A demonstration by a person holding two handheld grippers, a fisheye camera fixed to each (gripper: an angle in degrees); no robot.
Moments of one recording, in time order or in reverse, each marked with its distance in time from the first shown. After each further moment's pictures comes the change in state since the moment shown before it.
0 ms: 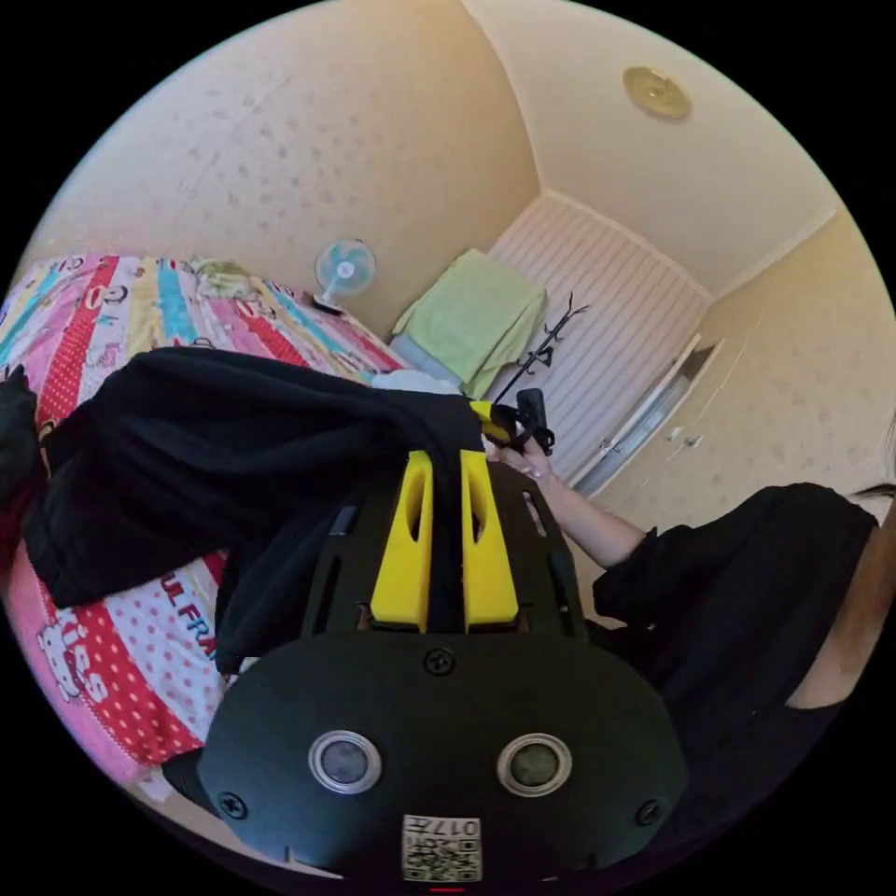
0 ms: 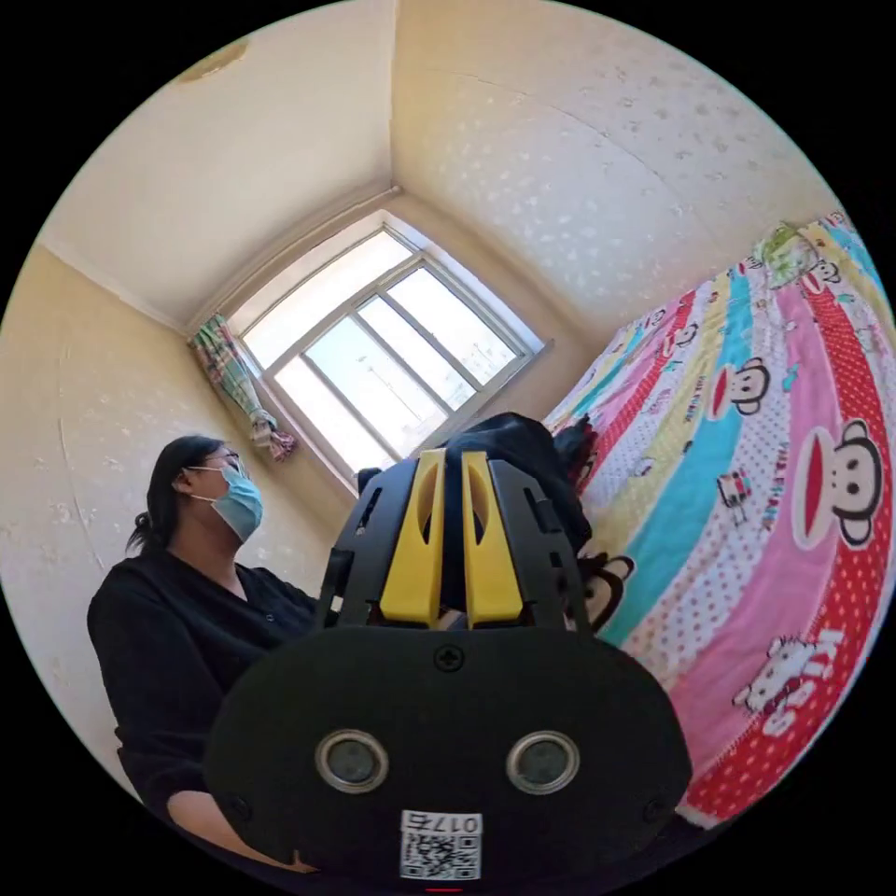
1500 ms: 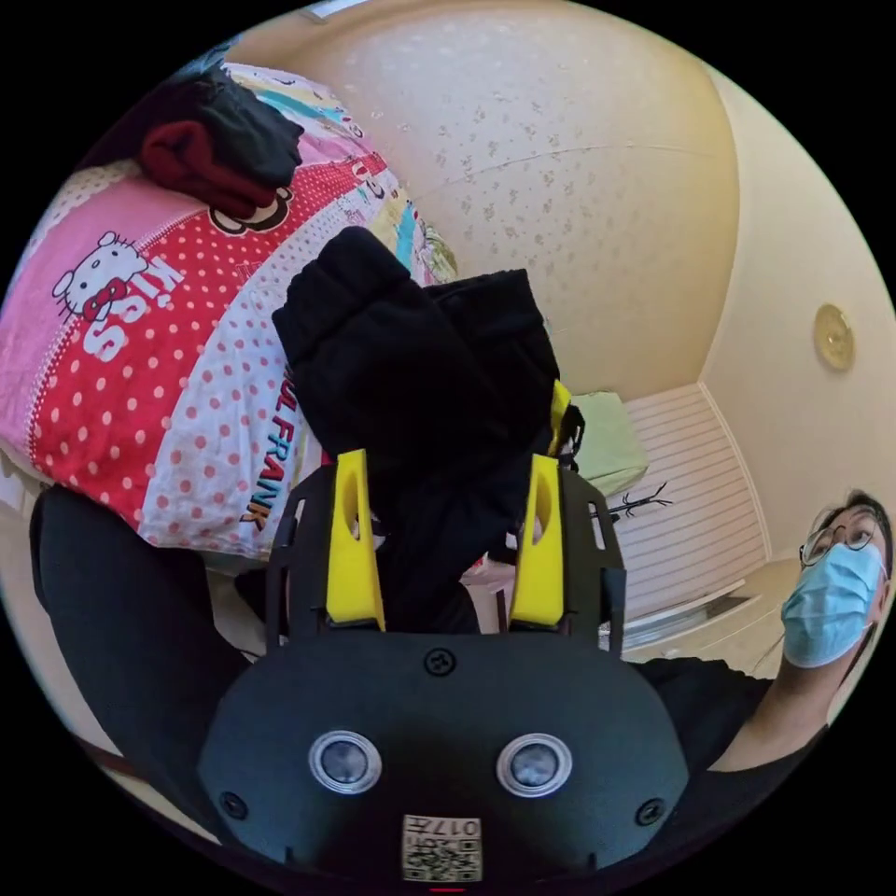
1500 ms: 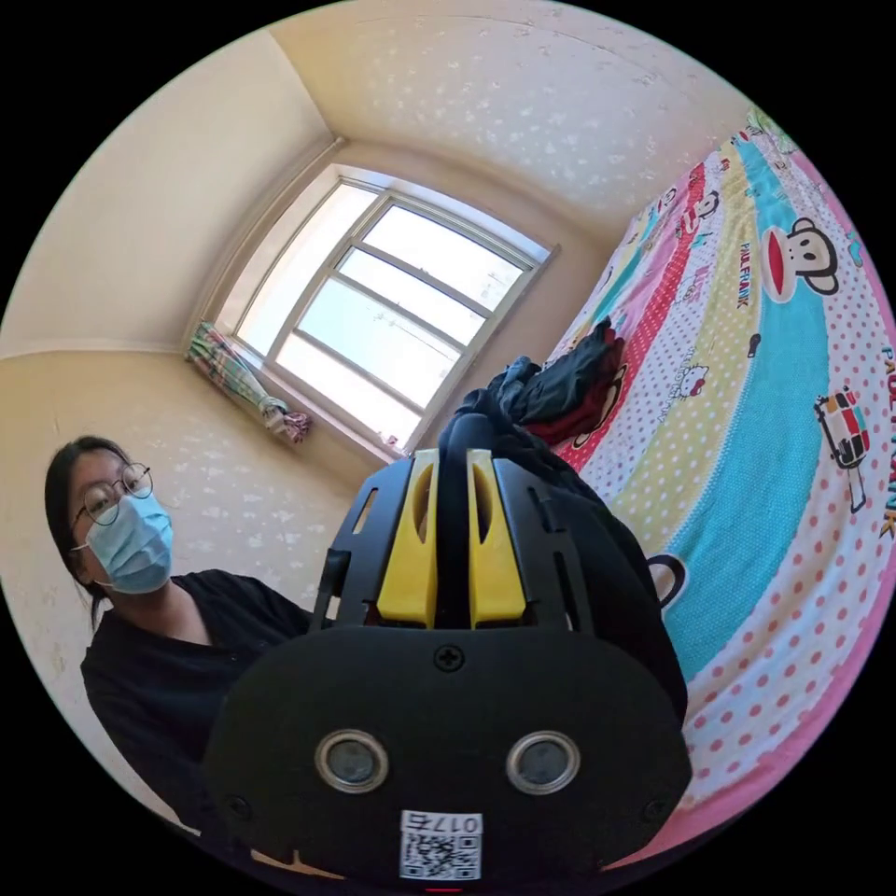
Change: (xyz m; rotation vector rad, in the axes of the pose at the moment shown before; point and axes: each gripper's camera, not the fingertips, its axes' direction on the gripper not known) left arm -0.082 0.105 -0.031 0.306 -0.126 -0.695; right arm 0.006 -0.025 0.094 -0.227 -0.346 0.109
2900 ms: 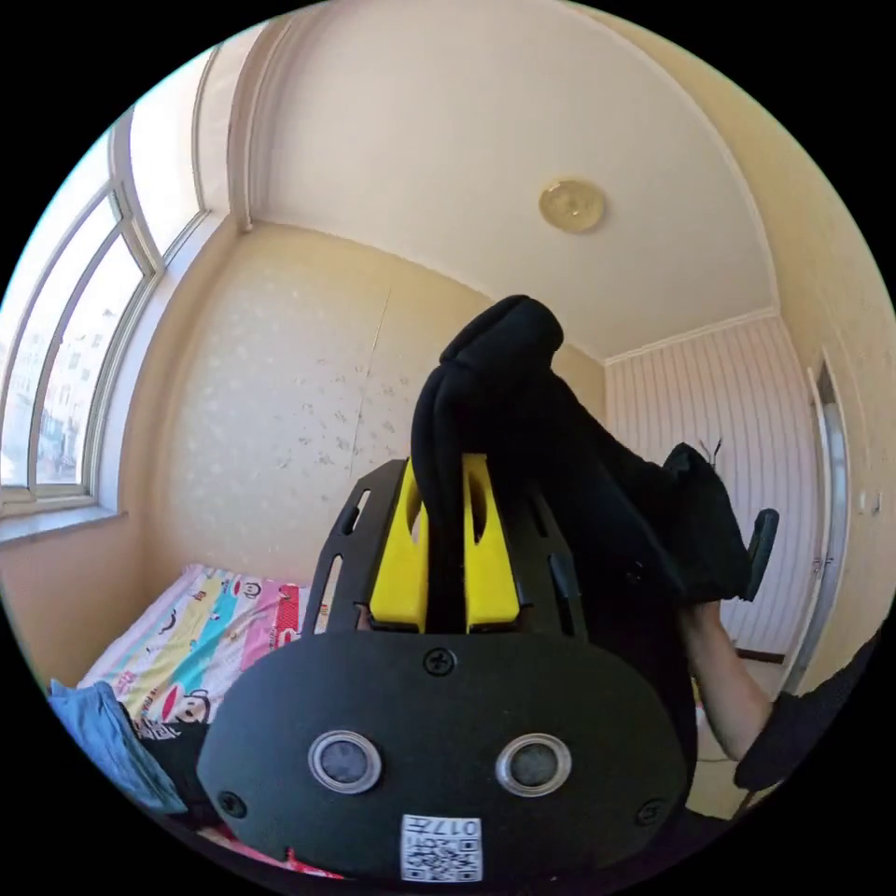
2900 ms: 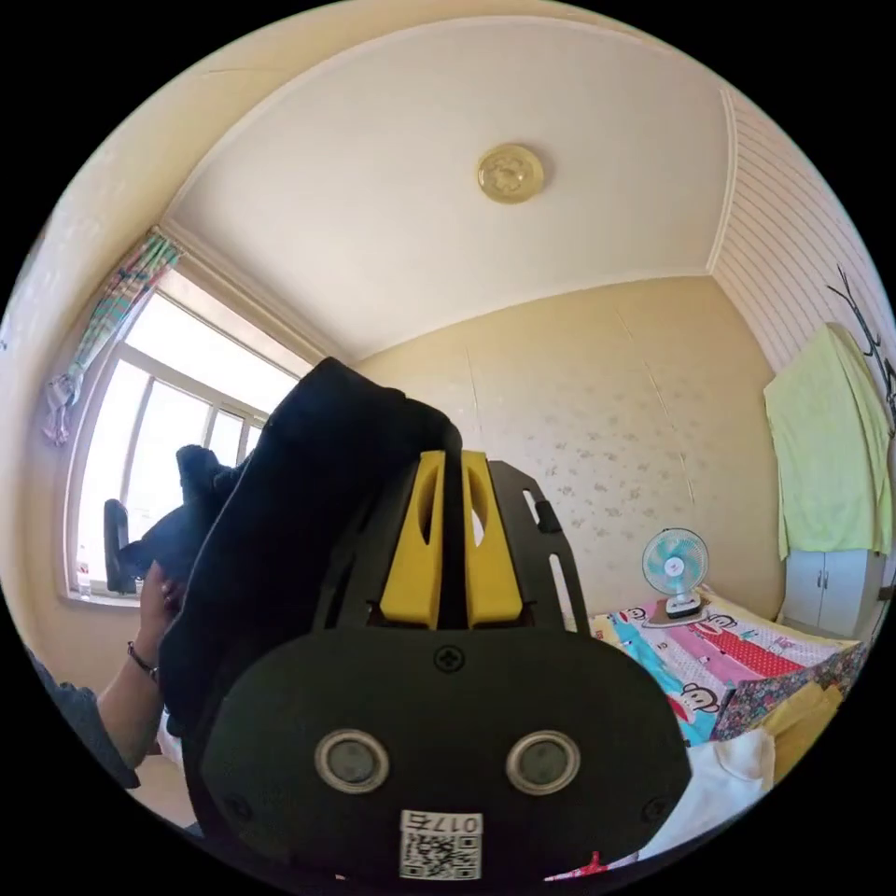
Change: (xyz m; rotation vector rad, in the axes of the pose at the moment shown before) left arm 0.403 -0.079 -0.043 0.737 -0.169 1.004; right arm -0.417 -0.043 -0.052 0.949 1.096 -0.801
